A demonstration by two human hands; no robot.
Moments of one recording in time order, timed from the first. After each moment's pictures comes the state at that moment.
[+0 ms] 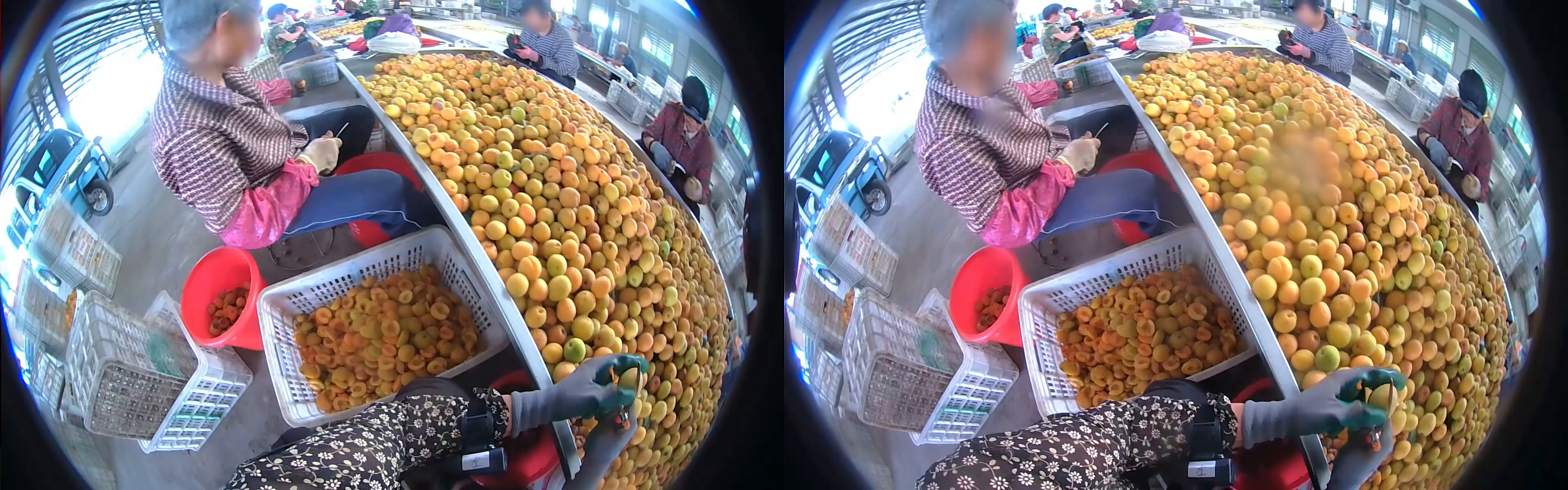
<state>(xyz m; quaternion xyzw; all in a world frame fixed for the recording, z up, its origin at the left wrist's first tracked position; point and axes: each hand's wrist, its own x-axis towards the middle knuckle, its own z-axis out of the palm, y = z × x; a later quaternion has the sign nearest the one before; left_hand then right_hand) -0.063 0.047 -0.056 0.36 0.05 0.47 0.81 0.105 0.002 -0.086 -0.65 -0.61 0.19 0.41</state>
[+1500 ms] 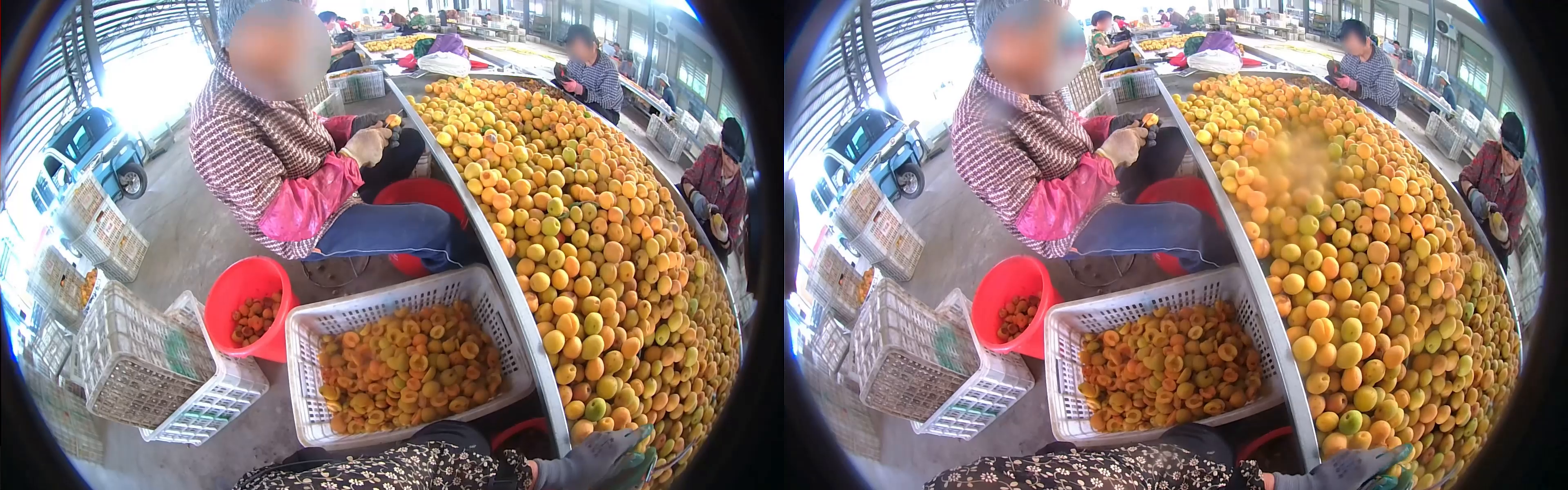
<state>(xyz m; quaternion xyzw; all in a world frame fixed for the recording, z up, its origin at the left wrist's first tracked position) -0.038 0.041 -0.062 0.67 0.36 0.47 0.44 0.071 0.008 -0.061 -0.65 -0.64 -0.20 0.36</state>
